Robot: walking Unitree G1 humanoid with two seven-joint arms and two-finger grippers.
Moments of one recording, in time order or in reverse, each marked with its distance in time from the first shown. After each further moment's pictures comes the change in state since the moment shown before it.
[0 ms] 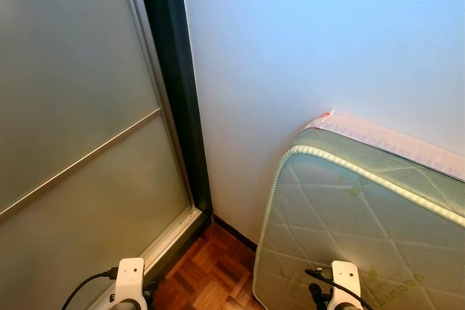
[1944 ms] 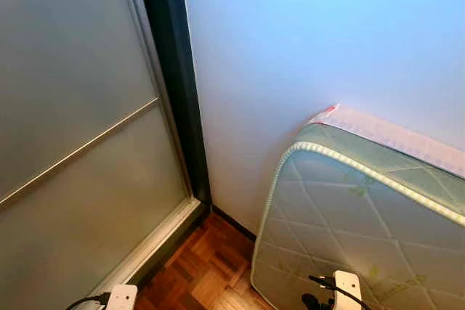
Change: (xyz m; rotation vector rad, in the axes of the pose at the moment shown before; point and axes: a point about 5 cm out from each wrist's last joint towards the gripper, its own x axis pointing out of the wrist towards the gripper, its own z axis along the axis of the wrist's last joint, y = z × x) left arm -0.014 0.021 -0.040 0.134 0.173 -0.006; right arm -0.004 0.000 -0.017 0.129 0.079 0.148
